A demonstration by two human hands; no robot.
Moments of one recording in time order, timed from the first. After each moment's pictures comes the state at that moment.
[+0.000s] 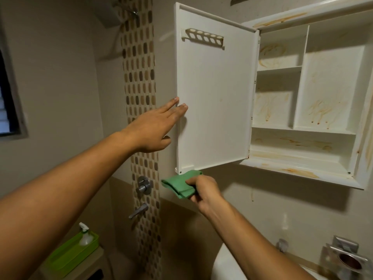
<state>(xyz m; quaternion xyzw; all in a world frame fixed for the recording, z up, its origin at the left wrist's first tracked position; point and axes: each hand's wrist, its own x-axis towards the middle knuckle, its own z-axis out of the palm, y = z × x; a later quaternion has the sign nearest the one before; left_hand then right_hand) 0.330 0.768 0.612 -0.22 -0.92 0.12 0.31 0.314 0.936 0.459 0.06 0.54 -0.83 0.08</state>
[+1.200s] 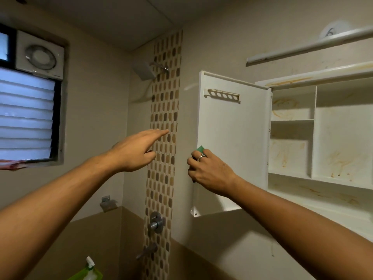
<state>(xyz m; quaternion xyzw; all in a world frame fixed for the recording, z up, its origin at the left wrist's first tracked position) 0.395 0.705 0.655 -0.11 -0.93 -0.03 0.35 0.274 0.948 0.603 -0.44 0.68 0.30 -0.51</state>
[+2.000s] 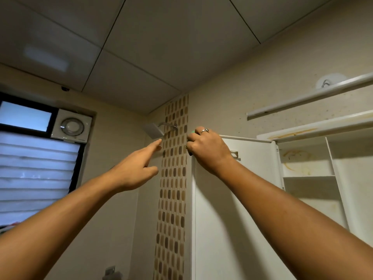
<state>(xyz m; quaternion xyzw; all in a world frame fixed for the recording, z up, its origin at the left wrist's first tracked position) 0.391 0.748 0.766 -0.08 -0.89 -0.11 0.43 0.239 0.937 0.817 -0.37 0.61 0.11 -0.69</state>
